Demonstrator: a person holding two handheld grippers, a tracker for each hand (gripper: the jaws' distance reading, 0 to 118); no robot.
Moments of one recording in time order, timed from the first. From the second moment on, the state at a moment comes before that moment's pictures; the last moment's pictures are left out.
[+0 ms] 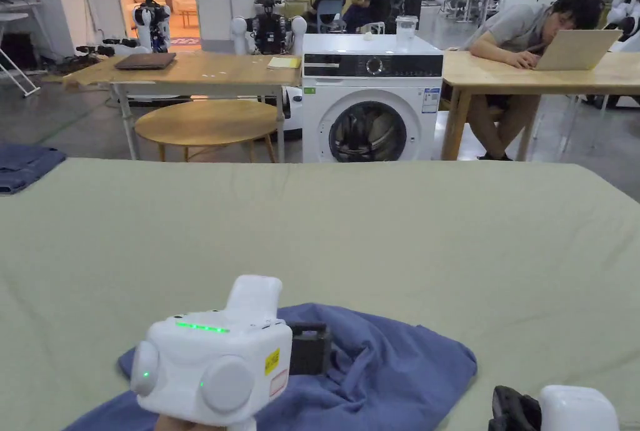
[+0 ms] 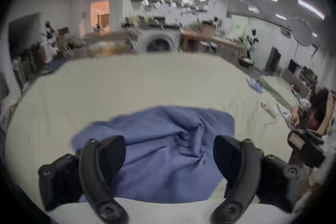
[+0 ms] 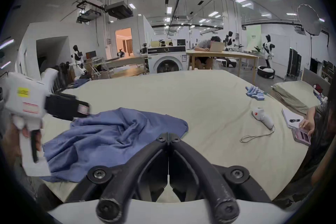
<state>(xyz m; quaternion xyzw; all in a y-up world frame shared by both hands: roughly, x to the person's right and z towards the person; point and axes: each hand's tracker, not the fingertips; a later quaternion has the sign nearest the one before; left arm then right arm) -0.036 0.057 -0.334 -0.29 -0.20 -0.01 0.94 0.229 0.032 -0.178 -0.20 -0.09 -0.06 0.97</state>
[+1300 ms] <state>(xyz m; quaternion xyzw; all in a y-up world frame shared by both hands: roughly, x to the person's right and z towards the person) -0.304 -0.062 -0.351 -0.50 0.04 0.01 0.86 0.182 0.020 -0.194 -0.22 -0.06 -0.03 0.97</state>
